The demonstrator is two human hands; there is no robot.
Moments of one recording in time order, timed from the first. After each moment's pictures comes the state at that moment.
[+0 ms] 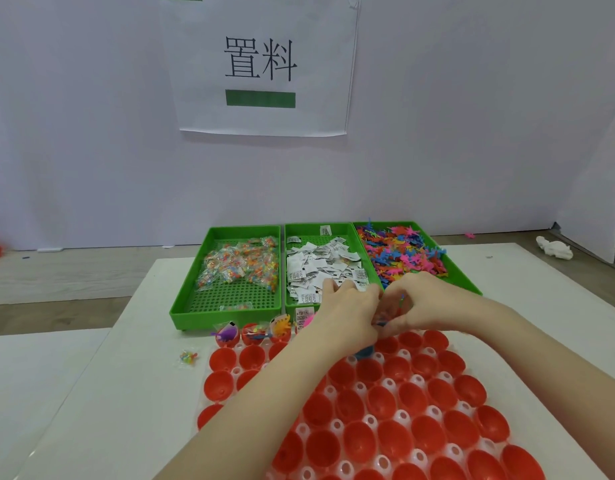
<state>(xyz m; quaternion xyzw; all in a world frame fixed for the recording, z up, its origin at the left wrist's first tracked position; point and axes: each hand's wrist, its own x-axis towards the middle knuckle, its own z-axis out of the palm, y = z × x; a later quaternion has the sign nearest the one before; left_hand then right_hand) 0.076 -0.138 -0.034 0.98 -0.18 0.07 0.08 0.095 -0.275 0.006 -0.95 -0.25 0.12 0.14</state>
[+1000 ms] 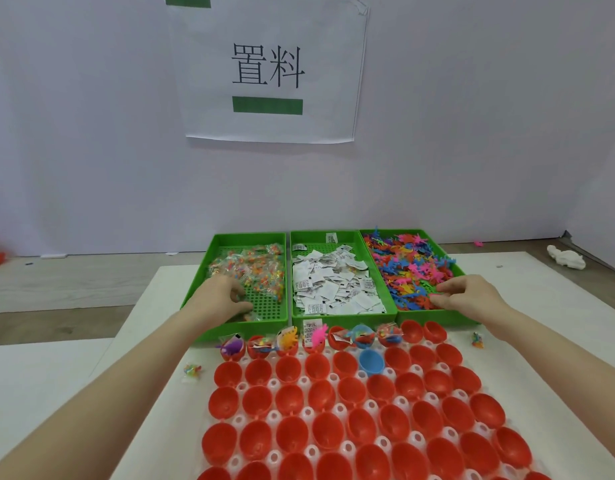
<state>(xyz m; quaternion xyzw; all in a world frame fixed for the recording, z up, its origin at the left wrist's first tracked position) 0.106 0.035 -0.047 0.98 0.06 0.04 0.20 0.150 -0.327 -0.037 -0.93 0.04 -0.01 0.38</state>
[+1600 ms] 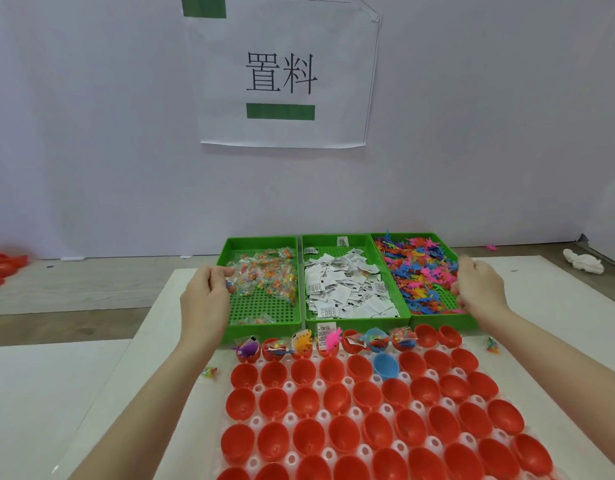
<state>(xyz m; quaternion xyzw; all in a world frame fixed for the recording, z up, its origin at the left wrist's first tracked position) 0.064 0.020 -0.032 0.77 0.18 0.31 0.53 0.155 -0.296 -0.028 -0.85 0.12 -0.17 0.48</state>
